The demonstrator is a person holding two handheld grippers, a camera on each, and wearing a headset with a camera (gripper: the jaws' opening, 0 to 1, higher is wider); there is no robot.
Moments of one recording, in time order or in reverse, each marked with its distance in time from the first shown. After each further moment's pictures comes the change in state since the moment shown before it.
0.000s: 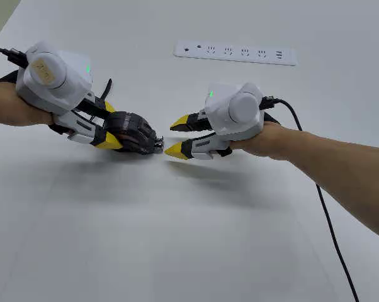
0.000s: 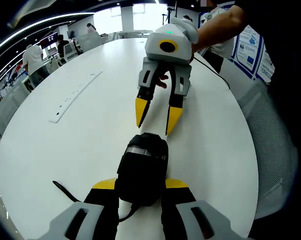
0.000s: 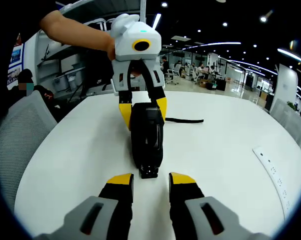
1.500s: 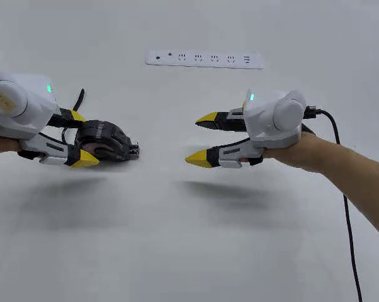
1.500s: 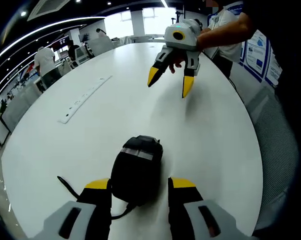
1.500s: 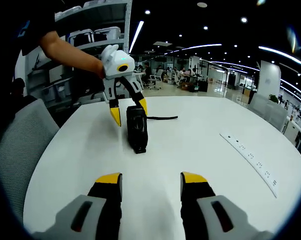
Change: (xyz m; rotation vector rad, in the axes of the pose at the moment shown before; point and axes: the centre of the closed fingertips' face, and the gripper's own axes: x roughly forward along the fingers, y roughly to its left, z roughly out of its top) left arm -0.007 -0.005 0.004 -0.030 -0.037 0.107; right arm -0.092 -0.009 -0.022 0.083 -0.056 -0.140
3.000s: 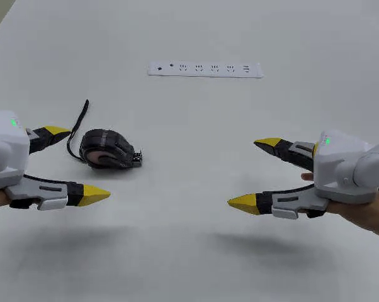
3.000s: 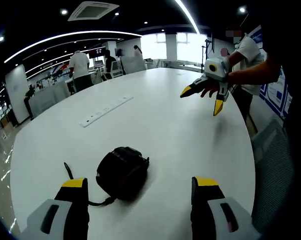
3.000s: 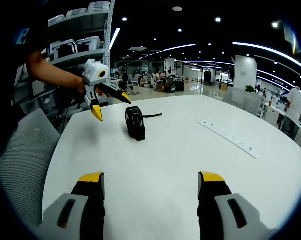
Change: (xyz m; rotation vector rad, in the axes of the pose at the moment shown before) left arm -0.036 -0.031 0.016 -0.229 -0.212 0.192; right arm -0.090 0.033 -0.025 0.125 -0.039 -0.184
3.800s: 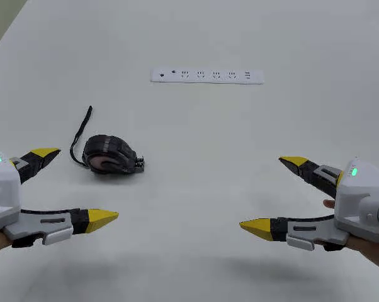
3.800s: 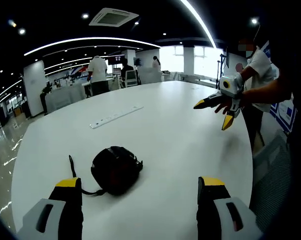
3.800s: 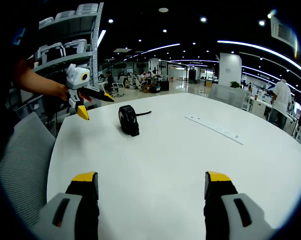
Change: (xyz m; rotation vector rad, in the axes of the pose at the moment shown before) left arm -0.023 -0.023 0.002 -0.117 -0.101 0.118; right arm -0.033 0.007 -0.016 0.067 -0.001 -0.126
